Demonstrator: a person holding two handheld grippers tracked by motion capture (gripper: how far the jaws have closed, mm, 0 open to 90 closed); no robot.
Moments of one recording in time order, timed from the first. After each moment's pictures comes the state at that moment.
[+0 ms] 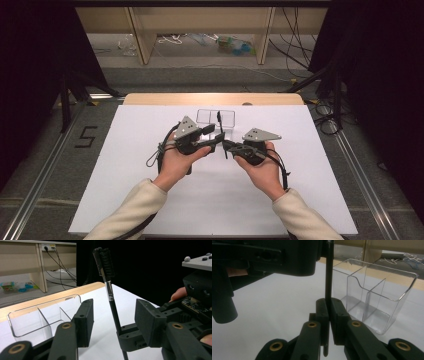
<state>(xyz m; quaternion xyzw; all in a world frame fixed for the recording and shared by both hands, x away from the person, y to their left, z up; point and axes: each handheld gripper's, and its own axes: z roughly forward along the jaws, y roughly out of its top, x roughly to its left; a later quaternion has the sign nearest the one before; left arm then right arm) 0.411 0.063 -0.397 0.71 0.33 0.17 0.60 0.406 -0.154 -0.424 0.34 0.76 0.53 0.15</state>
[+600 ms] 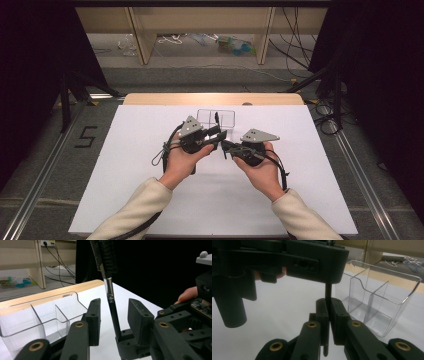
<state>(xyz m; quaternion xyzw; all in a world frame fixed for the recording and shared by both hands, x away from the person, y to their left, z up) 0.417 0.054 -0.402 0.70 0.34 0.16 0.60 0.404 -0.150 -0.423 0.33 0.77 0.53 0.15</state>
